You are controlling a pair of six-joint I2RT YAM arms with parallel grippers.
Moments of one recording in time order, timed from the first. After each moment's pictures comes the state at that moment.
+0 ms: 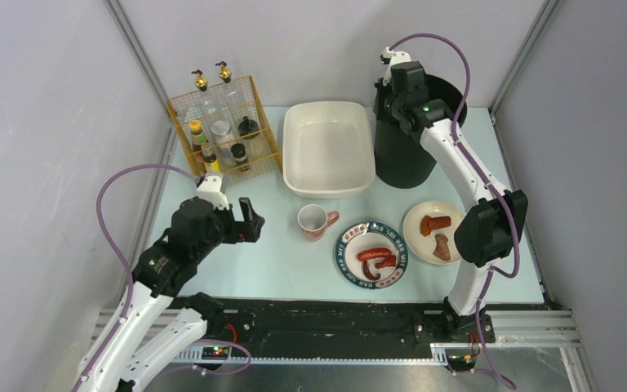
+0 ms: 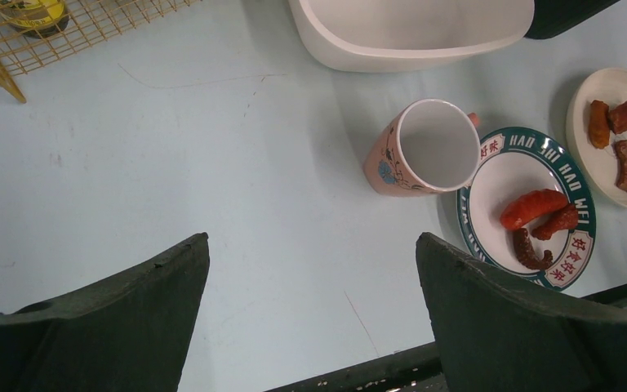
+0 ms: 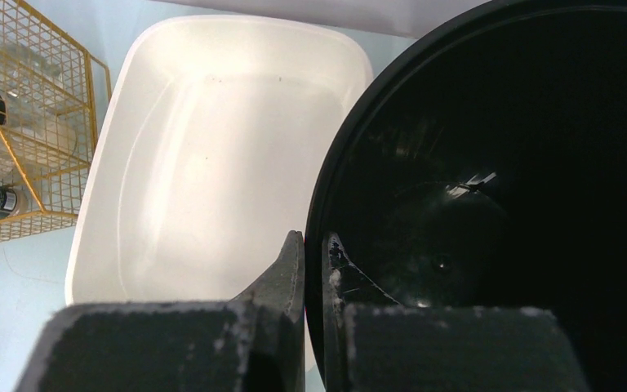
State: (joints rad) left arm -0.50 0.61 0.80 -0.71 -0.13 -0.38; right arm 0.36 1.83 1.88 -0.52 0.08 0.15
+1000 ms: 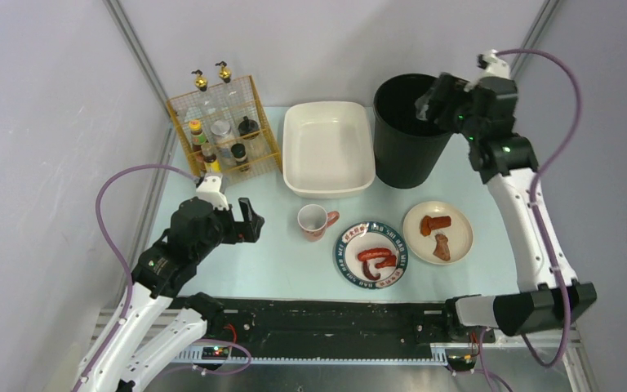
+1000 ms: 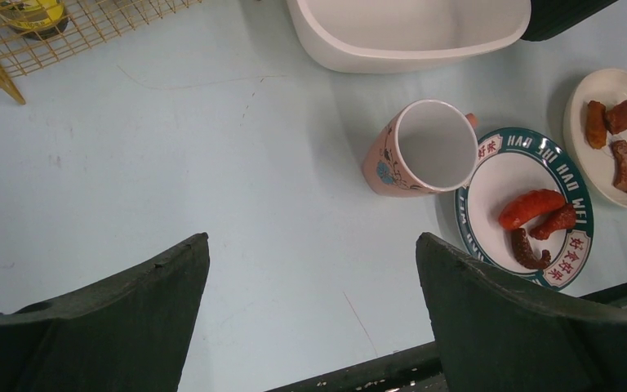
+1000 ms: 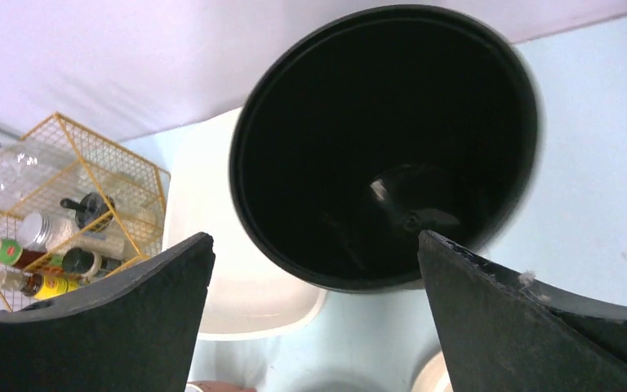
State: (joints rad) left arm -0.50 0.61 0.80 -0.71 -0.13 -0.38; right arm 0.20 1.37 1.59 -0.50 0.04 0.37
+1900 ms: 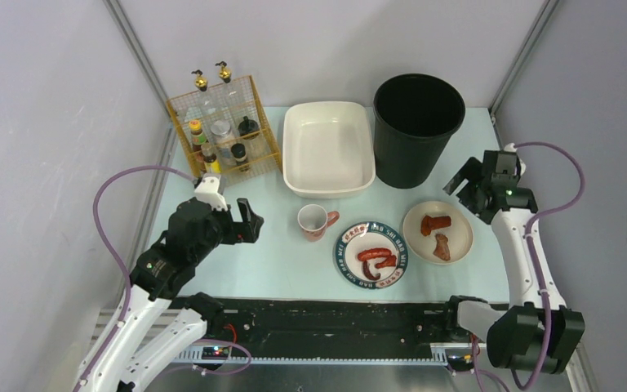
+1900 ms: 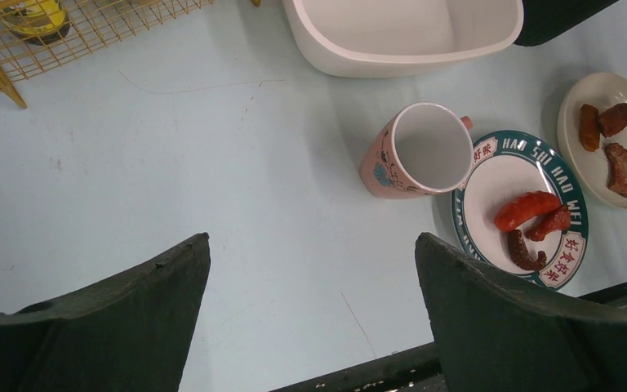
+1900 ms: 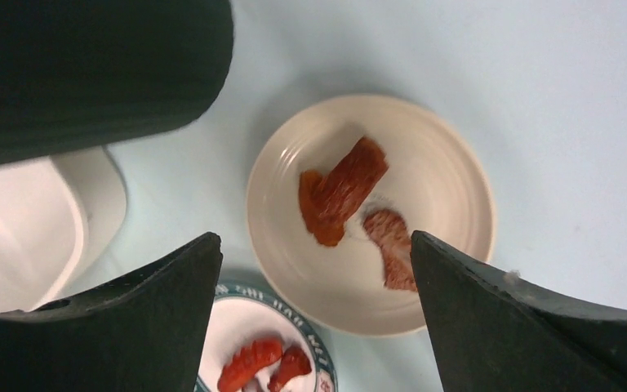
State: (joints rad) left arm -0.50 0.59 0.80 -0.71 -0.13 -0.38; right arm -0.12 1.12 1.02 -0.75 0.11 0.58
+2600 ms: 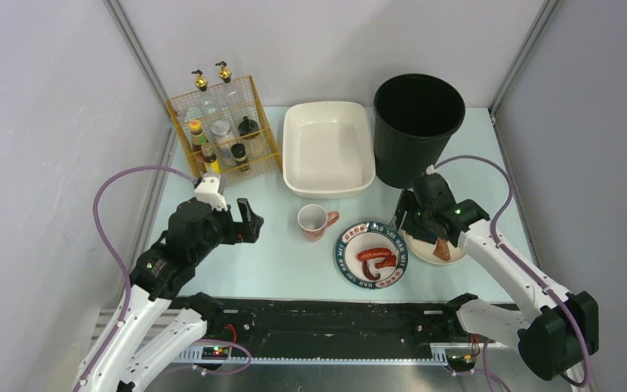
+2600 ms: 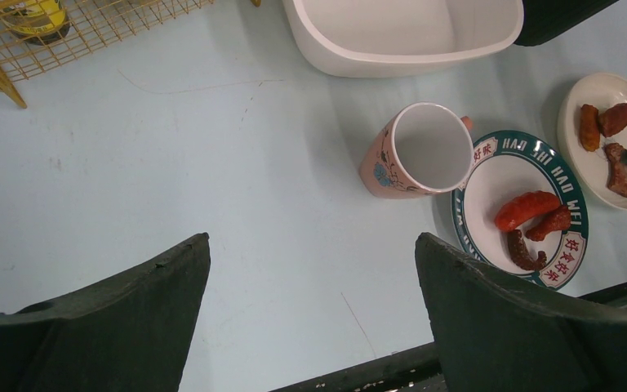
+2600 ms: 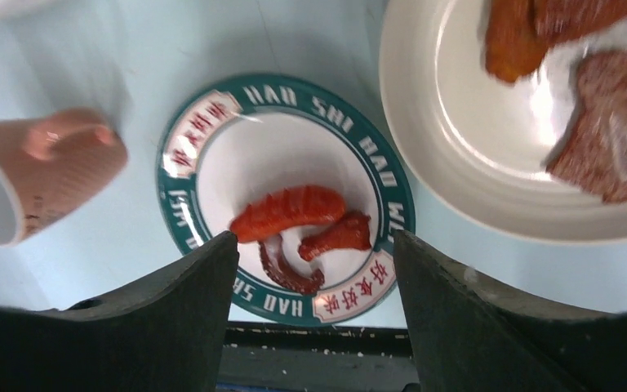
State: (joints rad) left arm -0.50 0.59 0.80 -0.71 -0.13 -0.38; right arm 0.43 1.09 0.90 -0.77 0.07 0.72
